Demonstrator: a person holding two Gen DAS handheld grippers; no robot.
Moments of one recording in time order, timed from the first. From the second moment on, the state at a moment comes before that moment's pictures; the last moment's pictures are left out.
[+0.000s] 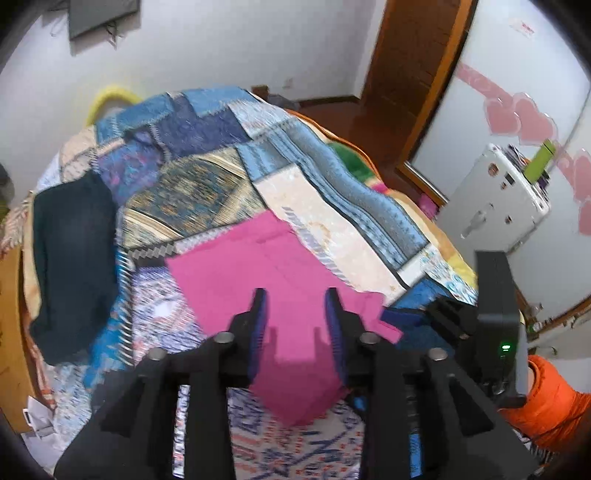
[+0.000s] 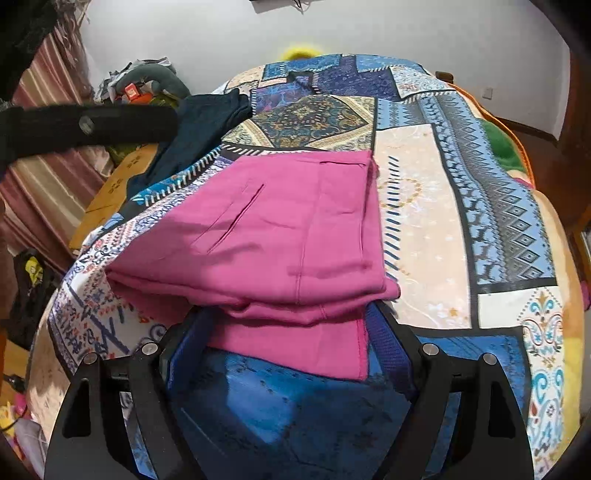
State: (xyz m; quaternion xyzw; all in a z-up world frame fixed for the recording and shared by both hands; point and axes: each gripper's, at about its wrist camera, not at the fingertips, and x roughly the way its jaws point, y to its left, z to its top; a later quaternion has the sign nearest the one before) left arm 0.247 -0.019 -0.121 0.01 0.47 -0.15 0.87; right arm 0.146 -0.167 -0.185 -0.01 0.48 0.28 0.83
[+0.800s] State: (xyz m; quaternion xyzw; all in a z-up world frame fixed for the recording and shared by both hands) left arm 0.415 0.032 -0.272 0.09 0.60 -0.05 0.80; right arm 0.159 -0.231 -0.168 0.04 0.46 0.20 0.87
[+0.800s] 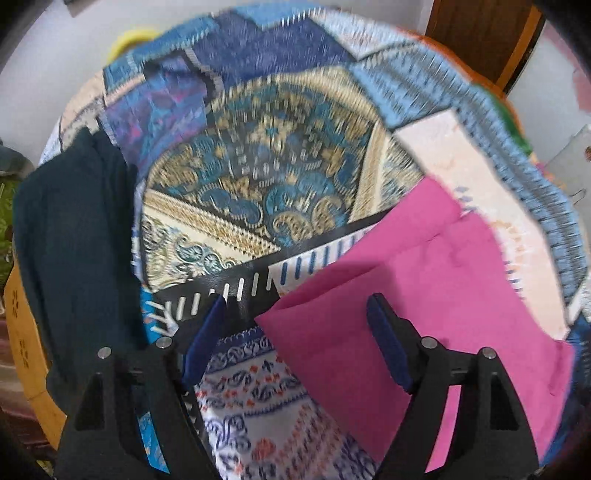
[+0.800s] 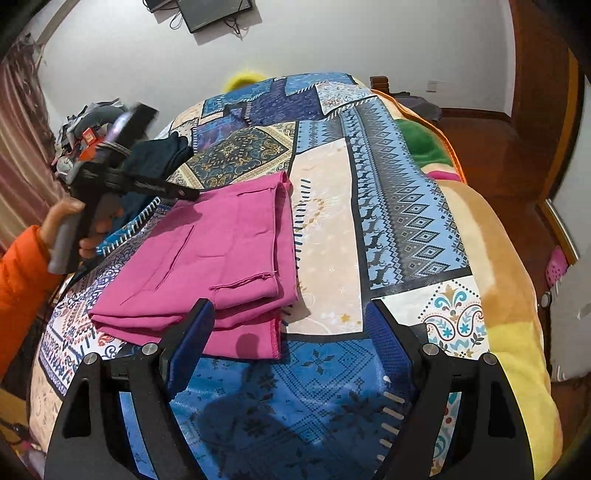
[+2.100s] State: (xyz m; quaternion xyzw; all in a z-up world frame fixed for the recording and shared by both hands) left arm 0.238 0.071 -0.215 0.01 0.55 -0.07 0.83; right arm 0.190 -0.215 -0.202 0.05 0.50 0.24 0.83
